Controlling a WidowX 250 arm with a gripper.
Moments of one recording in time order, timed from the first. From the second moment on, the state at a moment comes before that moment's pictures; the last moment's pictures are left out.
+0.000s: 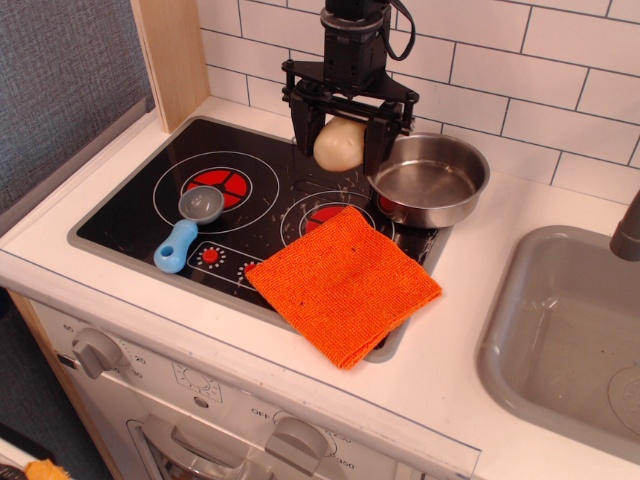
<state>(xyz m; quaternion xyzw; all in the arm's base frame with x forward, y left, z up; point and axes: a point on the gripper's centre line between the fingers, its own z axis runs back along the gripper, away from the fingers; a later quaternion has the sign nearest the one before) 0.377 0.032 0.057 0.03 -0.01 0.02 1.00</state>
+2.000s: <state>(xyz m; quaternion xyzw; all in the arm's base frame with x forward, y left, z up) 0.396 0.178 0.016 0.04 -0.03 0.13 0.99</state>
